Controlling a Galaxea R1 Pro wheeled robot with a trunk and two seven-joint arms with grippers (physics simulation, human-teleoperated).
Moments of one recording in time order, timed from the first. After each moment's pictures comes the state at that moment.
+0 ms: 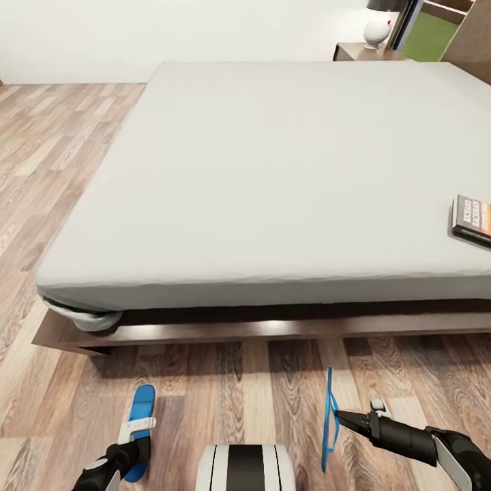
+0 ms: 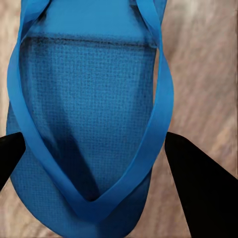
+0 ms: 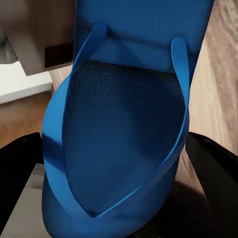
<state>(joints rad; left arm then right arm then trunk) -0.30 0.08 0.09 -0.68 0.12 0.20 -0.04 -0.44 -0.40 0.09 -0.54 -0.50 0.61 1.30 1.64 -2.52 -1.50</state>
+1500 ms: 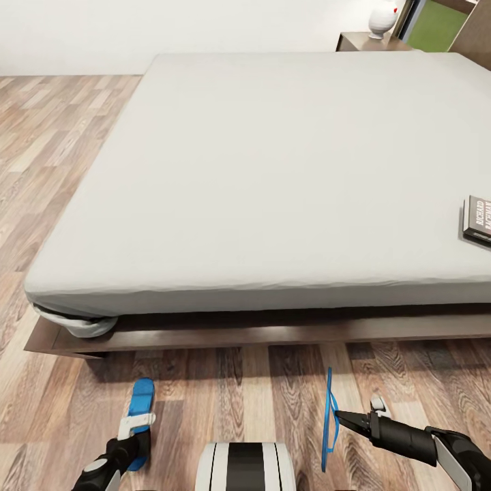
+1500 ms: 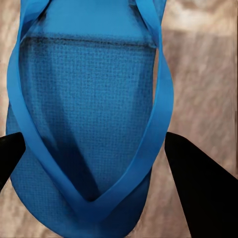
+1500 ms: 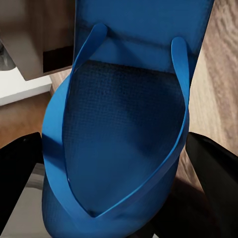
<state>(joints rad) -0.30 0.08 0.09 -0.68 0.12 0.12 -0.04 -0.44 -0.40 0.09 -0.54 -0.50 0.61 1.30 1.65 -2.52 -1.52</state>
